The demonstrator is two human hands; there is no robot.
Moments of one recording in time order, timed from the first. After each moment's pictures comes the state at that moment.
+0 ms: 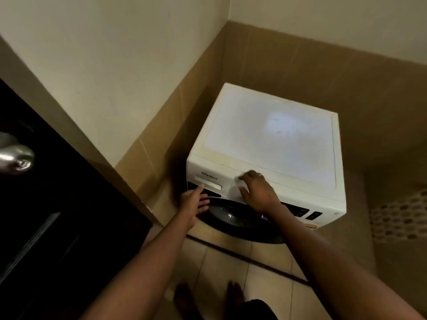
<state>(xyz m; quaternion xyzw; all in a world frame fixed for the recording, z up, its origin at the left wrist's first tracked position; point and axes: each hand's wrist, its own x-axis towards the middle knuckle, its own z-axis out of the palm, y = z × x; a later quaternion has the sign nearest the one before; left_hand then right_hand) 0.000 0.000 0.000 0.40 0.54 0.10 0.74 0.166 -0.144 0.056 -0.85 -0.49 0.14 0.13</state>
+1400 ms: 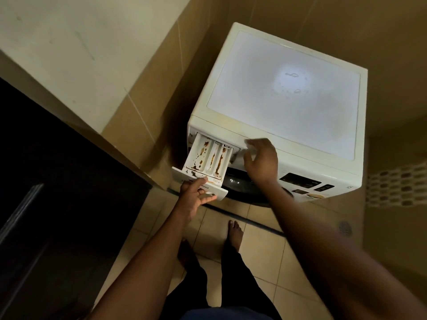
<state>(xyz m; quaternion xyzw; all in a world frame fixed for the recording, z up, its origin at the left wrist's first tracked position) -0.041 -0.023 -0.043 0.26 0.49 0.12 0.82 0.155 -0.116 0.013 -0.90 -0.31 0.08 0.29</state>
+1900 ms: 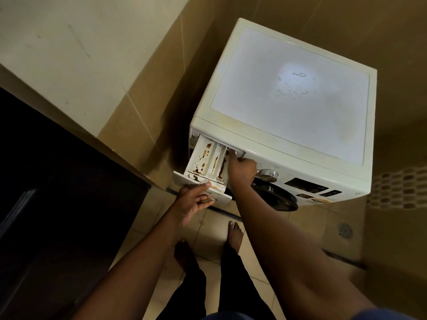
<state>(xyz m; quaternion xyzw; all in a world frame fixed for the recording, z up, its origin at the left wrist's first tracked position) -0.048 -0.003 -0.048 0.28 0.47 0.03 0.84 0.109 -0.046 -0.038 -0.85 0.13 0.23 0.45</state>
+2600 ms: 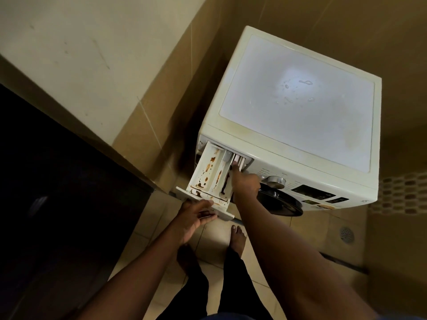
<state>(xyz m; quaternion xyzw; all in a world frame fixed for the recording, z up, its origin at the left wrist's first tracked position) -0.079 -0.002 -0.052 0.24 0.48 0.01 0.84 0.092 -0.048 -0.037 -0.86 0.15 0.27 0.40</state>
